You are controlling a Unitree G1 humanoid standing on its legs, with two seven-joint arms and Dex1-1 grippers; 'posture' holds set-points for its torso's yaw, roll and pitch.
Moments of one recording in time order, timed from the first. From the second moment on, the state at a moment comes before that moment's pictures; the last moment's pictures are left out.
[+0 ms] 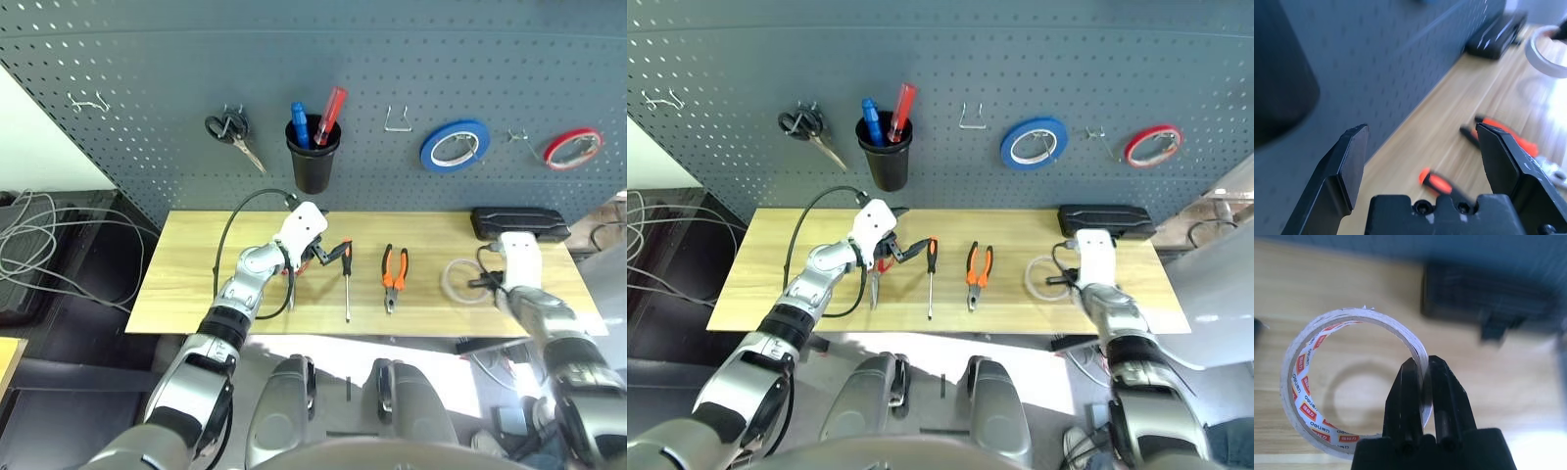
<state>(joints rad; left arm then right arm) -0.46 0.20 -0.18 0.59 -0.04 -0.29 -0.72 -0.08 -0.51 -0.16 0.24 0.03 0.22 0.28</state>
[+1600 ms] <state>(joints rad) -0.47 0.18 -0.18 0.48 -0.12 -0.25 -0.85 -0.23 -0.53 -0.18 0.26 -0.08 -0.08 0.19</state>
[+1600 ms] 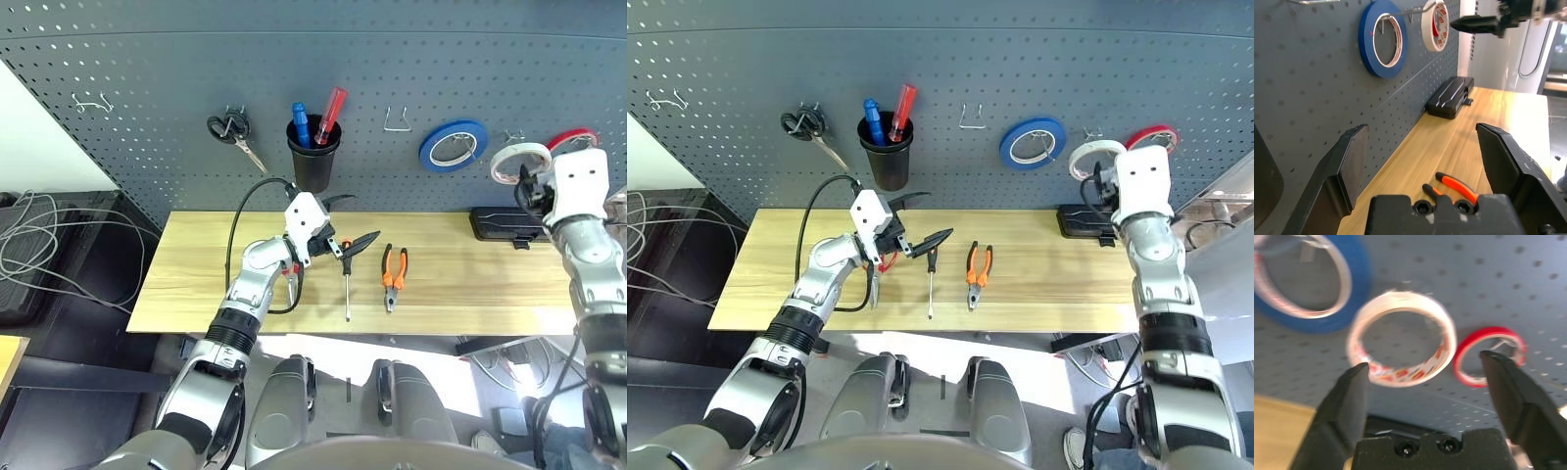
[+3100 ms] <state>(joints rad) -0.49 0.36 -0.33 0.48 -0.04 -0.29 -1.17 -0.49 0.02 -0.35 0.32 0.23 1.06 -0.08</state>
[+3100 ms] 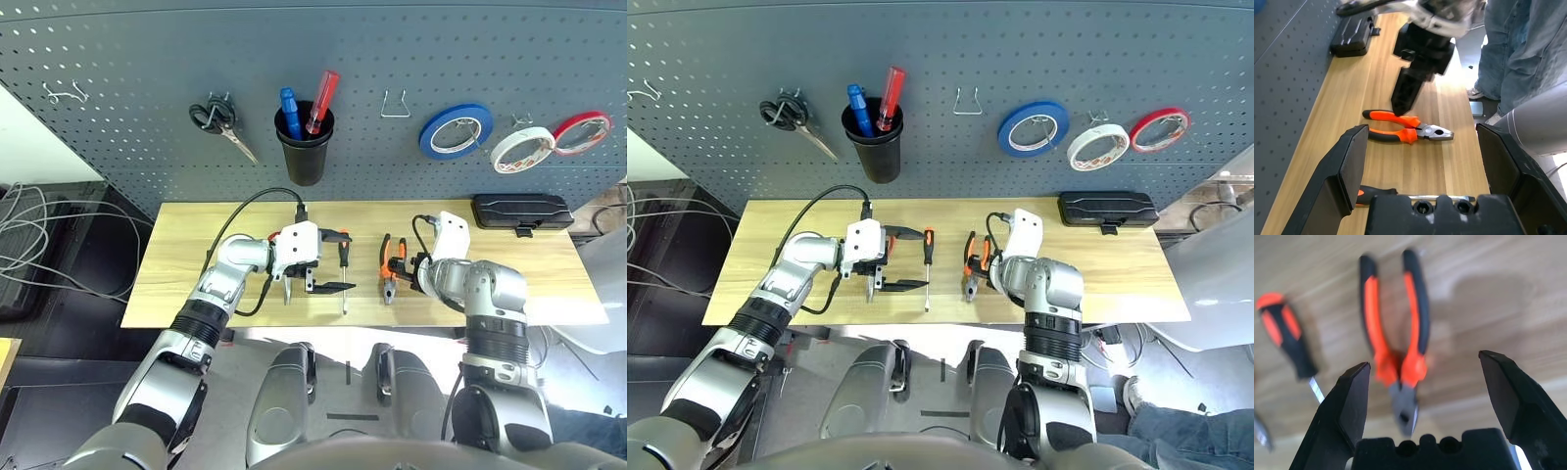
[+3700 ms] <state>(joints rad) -0.49 0.37 -0.33 0.49 -0.03 -0.30 -1.17 -0.70 0.01 -0.31 0.94 0.20 0.55 -0.02</state>
